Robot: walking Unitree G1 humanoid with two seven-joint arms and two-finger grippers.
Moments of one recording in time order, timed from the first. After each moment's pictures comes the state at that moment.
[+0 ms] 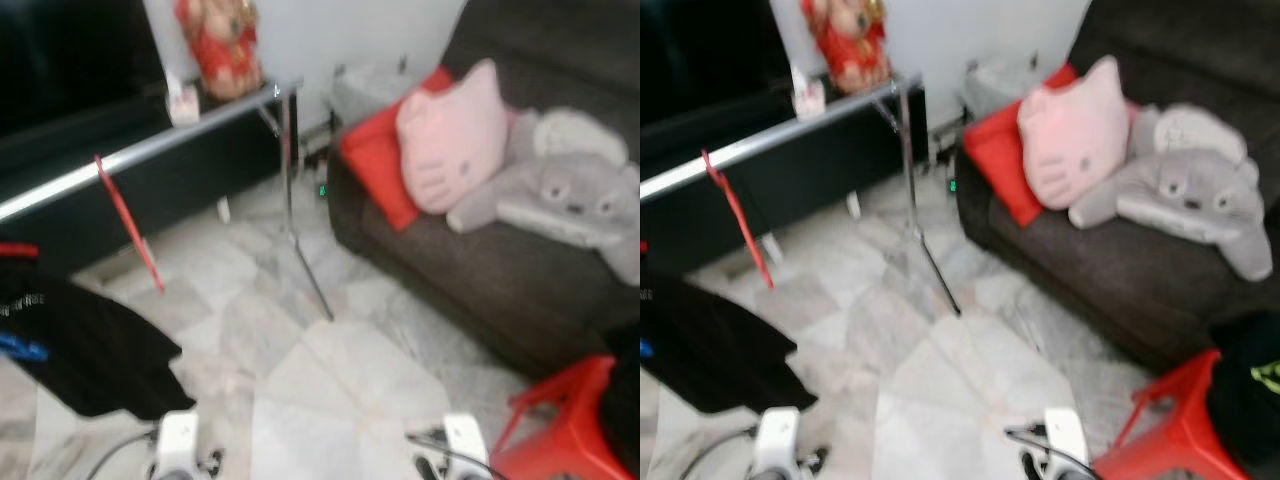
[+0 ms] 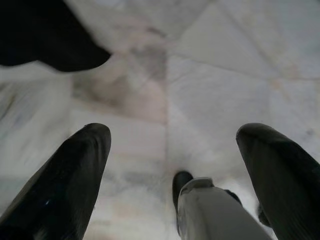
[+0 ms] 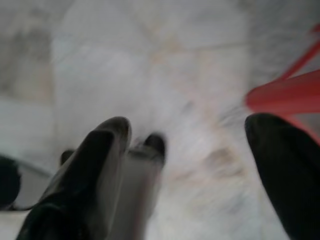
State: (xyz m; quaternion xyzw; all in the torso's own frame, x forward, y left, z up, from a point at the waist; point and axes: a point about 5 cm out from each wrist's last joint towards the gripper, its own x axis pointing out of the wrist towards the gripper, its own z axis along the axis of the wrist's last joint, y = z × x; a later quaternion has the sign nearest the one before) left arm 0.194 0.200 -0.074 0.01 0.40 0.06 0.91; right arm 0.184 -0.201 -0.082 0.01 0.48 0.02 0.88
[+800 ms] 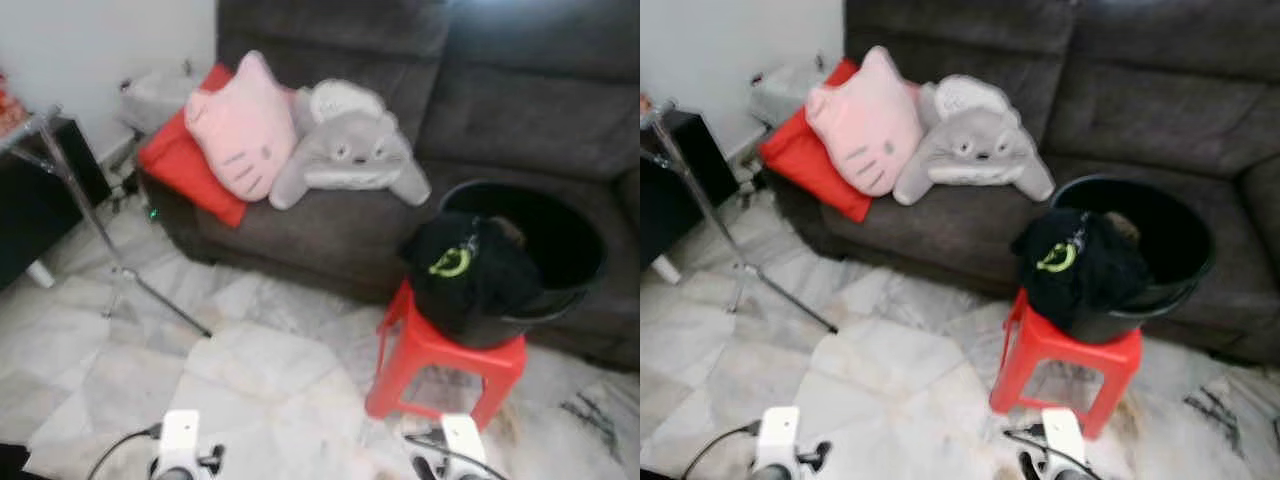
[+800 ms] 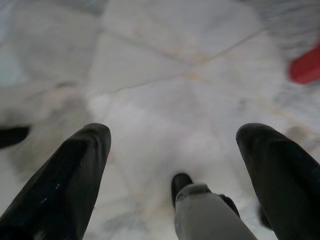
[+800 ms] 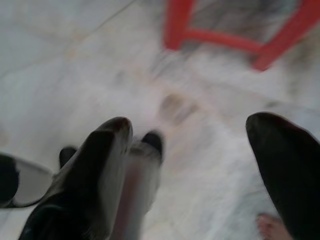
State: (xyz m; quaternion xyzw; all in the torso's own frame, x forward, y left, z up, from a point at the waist) left arm 0.196 0.199 -0.073 0.01 0.39 0.06 0.92; right arm 0.183 -0.200 -0.082 0.01 0.48 0.02 0.88
